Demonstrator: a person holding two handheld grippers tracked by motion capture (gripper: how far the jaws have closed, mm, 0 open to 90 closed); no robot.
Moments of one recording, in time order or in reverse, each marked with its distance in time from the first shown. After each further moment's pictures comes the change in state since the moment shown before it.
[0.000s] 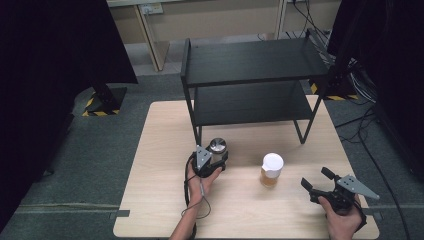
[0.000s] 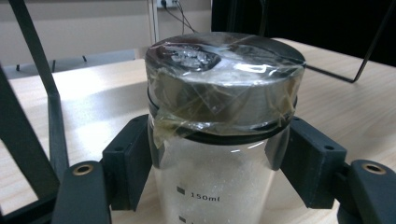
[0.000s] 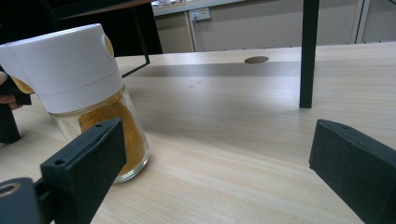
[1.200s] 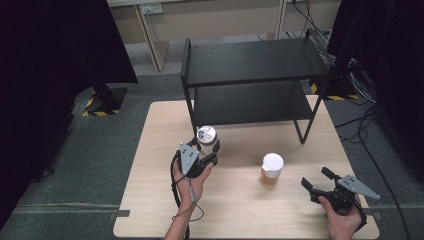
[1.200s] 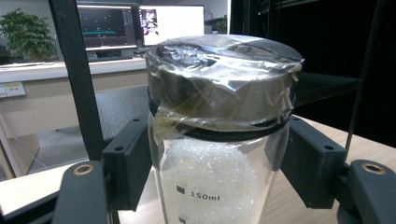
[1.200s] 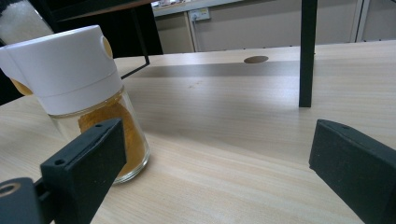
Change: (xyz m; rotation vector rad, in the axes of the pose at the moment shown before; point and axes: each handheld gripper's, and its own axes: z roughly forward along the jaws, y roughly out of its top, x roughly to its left) left arm -0.022 0.042 -0.057 -0.234 0.078 0.054; right arm -0.001 0.000 0.000 -0.001 0.001 0.011
